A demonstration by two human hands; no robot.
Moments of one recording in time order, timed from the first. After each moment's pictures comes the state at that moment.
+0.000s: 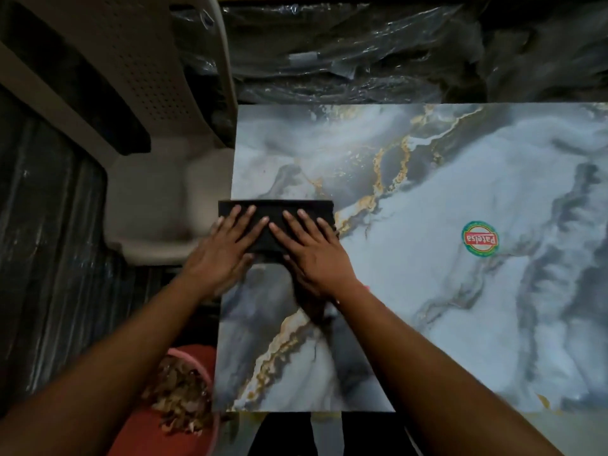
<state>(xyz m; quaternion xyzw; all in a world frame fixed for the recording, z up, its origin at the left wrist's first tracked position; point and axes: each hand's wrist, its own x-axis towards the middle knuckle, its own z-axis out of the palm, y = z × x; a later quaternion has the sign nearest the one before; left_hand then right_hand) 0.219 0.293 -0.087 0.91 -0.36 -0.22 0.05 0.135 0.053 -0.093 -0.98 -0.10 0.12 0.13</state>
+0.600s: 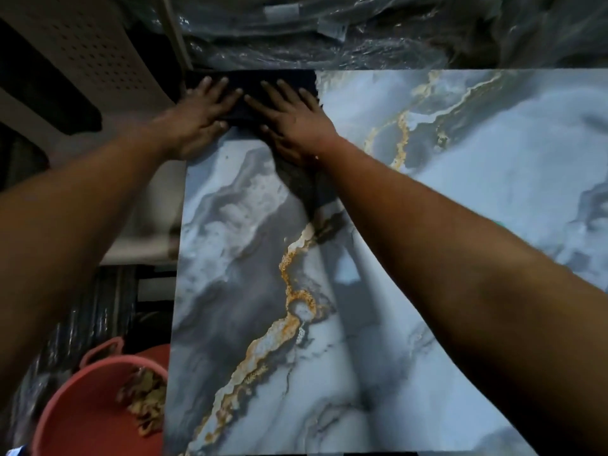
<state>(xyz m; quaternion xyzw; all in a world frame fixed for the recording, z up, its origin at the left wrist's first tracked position) 0.432 0.209 -0.087 0.91 -0.34 -0.21 0.06 0.348 -0.027 -0.099 -0.98 -0.13 0.10 0.09</state>
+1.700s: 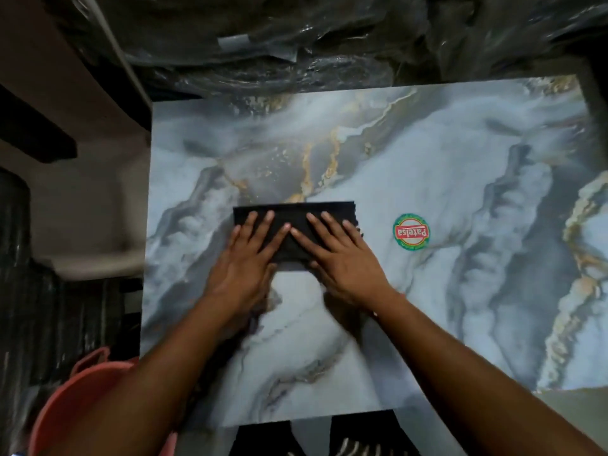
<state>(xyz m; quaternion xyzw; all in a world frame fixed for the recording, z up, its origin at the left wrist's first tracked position) 0.157 0.119 -0.096 0.91 -0.36 -0.18 0.05 0.072 -0.117 -0.089 -0.98 -0.08 0.12 0.10</state>
